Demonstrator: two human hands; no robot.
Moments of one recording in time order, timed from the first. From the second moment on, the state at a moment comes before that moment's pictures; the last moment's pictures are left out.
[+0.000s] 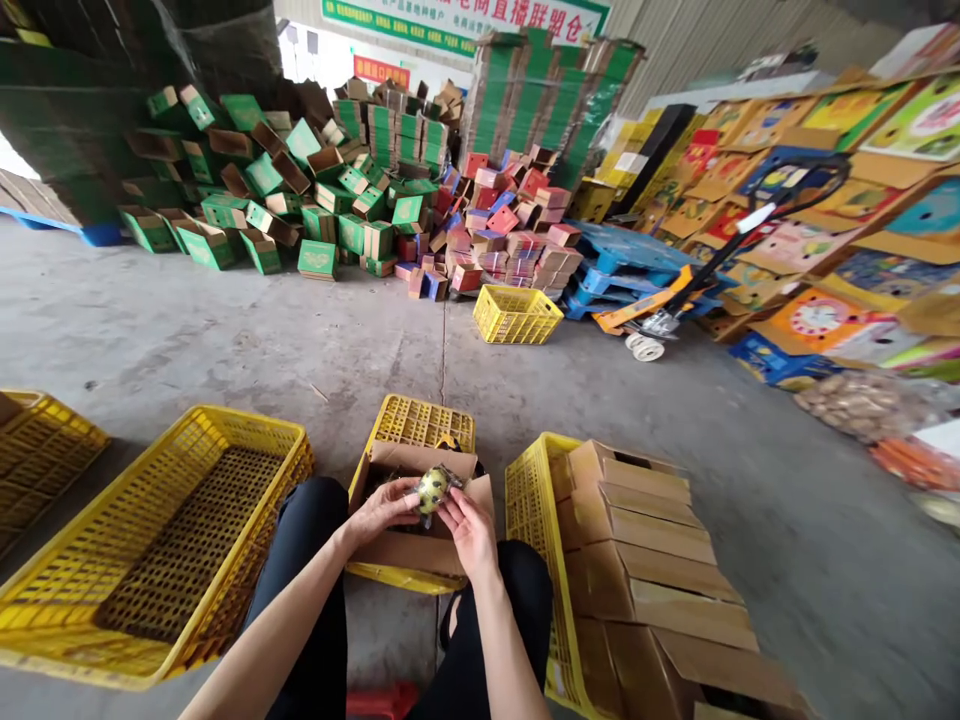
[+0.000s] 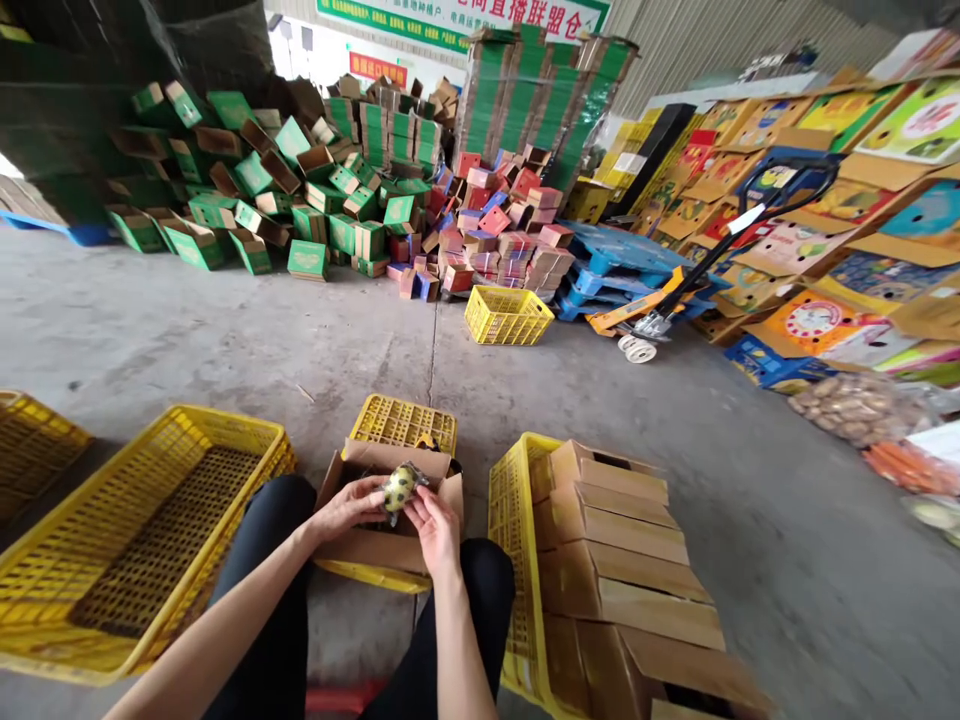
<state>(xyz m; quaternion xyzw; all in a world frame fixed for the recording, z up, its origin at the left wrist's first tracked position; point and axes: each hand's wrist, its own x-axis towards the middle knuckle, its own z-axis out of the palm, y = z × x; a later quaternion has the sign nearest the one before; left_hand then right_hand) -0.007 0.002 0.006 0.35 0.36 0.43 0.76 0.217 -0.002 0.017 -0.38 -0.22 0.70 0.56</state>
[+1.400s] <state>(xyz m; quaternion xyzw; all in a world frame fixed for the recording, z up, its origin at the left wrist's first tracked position) -0.021 0.003 0.004 0.30 0.46 0.48 0.69 0.203 0.003 0.003 -0.49 -0.27 0.63 0.54</state>
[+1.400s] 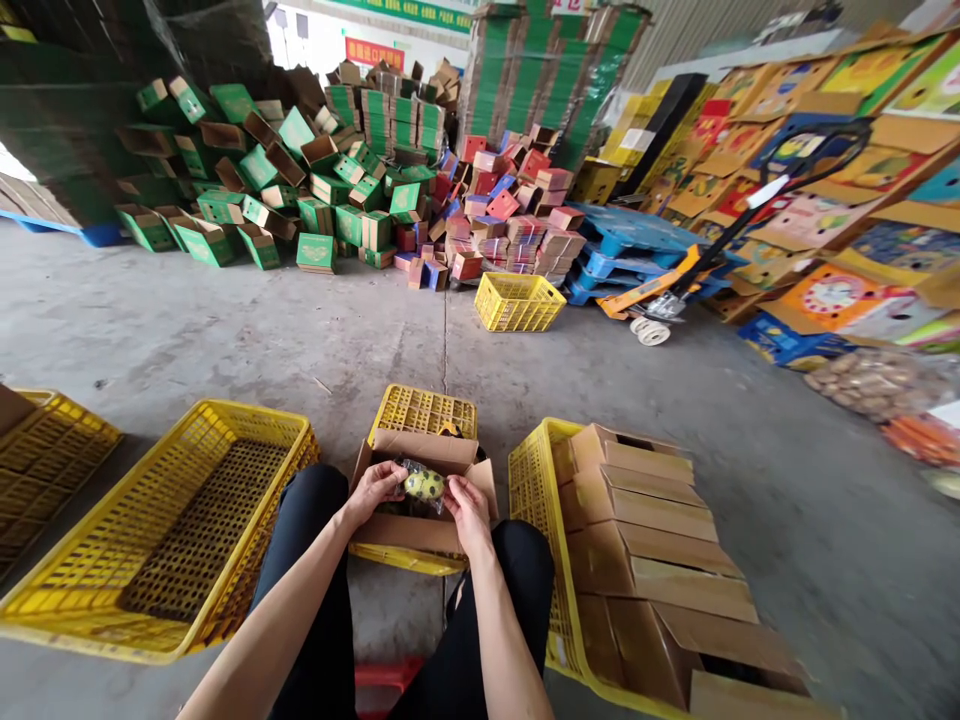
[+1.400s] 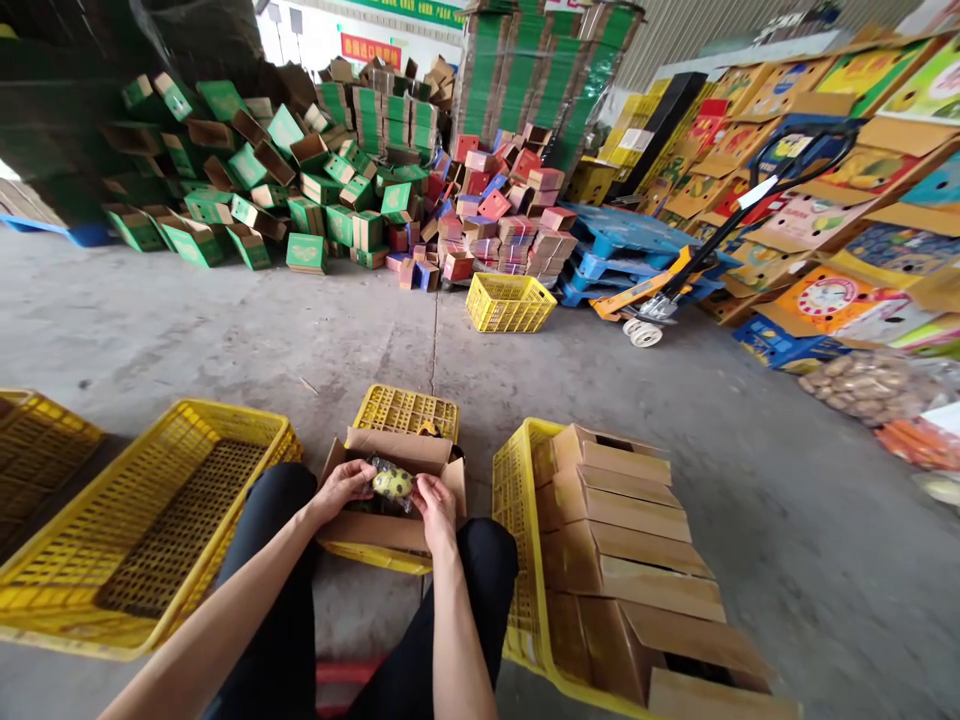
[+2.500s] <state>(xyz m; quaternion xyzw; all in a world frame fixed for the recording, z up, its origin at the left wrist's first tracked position) -0.022 -0.003 -0.004 0.29 0.35 0.40 0.80 0.197 -0.011 0.018 -0.44 -0.37 0.69 0.43</state>
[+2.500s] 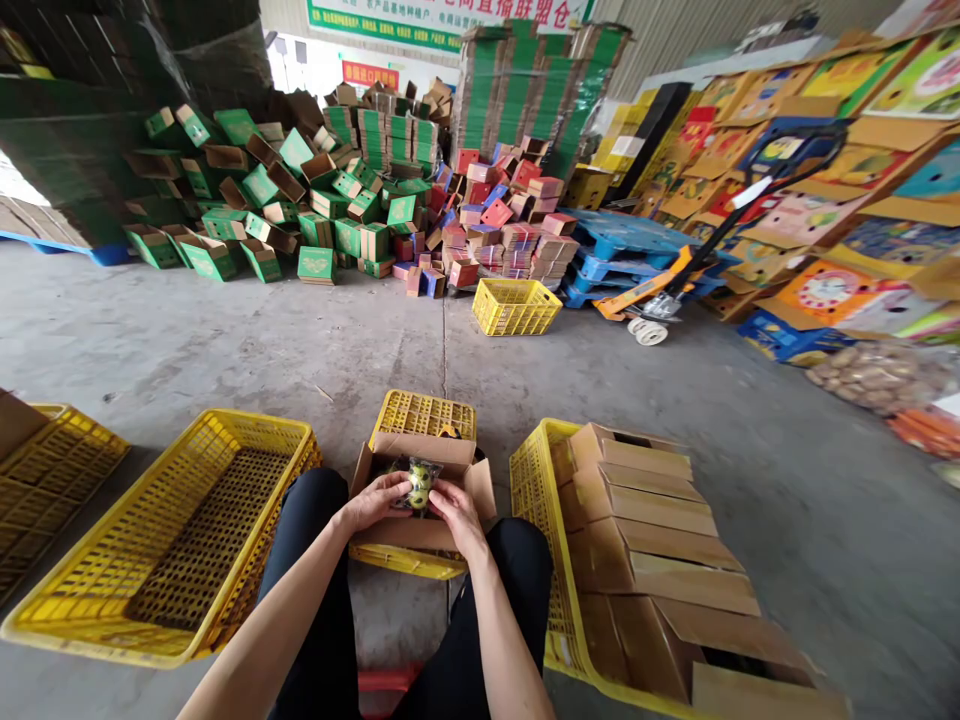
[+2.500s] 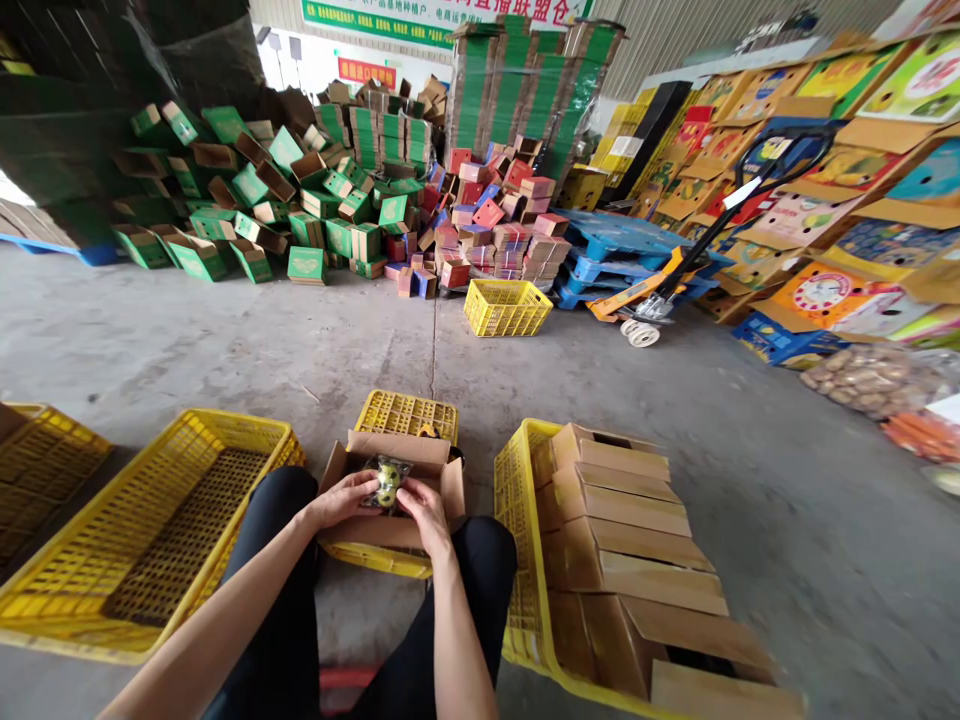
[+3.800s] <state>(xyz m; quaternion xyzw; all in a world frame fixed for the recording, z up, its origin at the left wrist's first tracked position) -0.024 0.002 -0.006 0.29 0.40 0.46 0.74 0.203 -0.003 0.016 -0.54 -0.34 0.59 0.50</state>
